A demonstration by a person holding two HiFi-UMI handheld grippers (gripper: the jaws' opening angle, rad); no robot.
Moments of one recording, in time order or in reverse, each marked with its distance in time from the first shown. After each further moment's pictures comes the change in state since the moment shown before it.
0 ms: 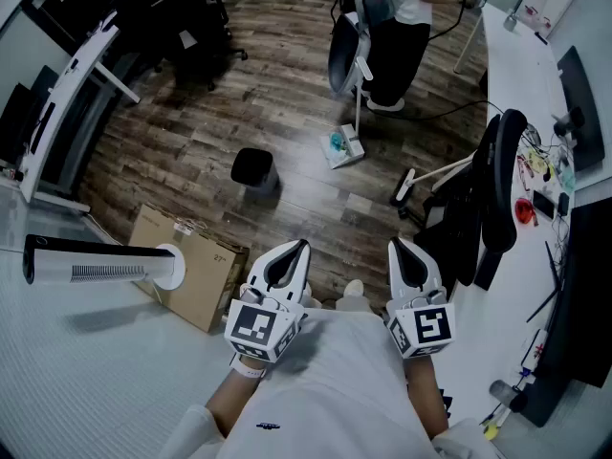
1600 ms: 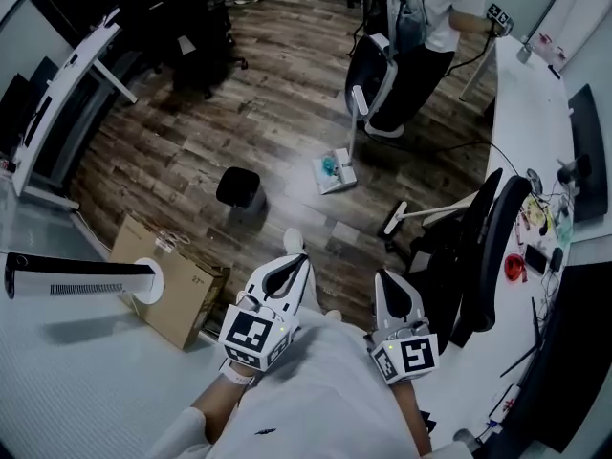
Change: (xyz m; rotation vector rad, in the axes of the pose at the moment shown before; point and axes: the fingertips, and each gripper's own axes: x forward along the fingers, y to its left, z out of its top) left arm 0.139 0.001 0.010 -0.032 0.050 -0.012; right arm 0.067 -0.092 -0.005 0.069 -0.024 0.085
